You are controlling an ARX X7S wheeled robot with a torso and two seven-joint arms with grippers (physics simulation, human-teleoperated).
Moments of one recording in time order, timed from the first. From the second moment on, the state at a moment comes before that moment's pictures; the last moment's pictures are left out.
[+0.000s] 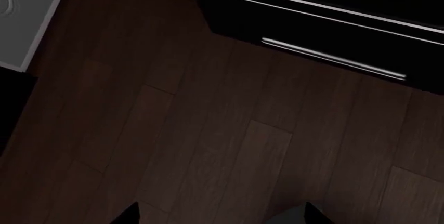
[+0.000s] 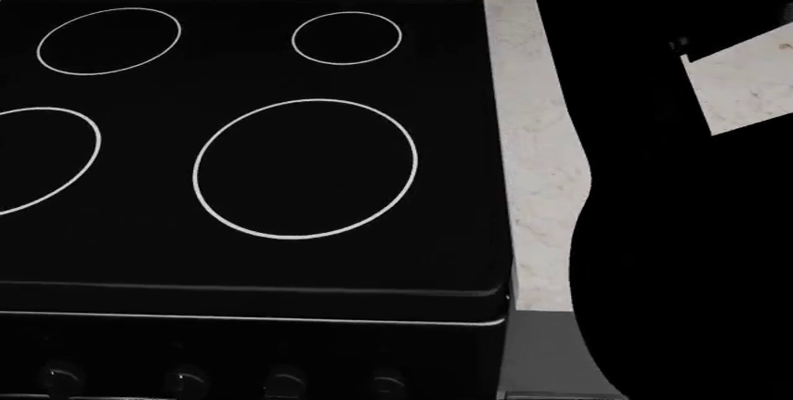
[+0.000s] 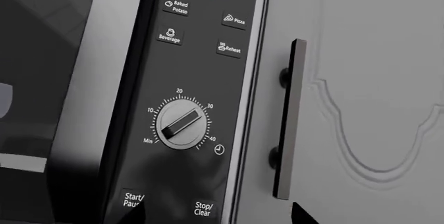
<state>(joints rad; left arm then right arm) -0.10 -0.16 -0.30 -1.31 -0.01 0.13 -0.09 2.17 0.00 -0.99 1.08 0.87 0.45 0.40</state>
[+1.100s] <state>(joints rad) -0.09 -0.16 -0.30 -1.31 -0.01 0.13 -0.09 2.10 0.12 -0.95 0.76 1.08 0.45 0.69</state>
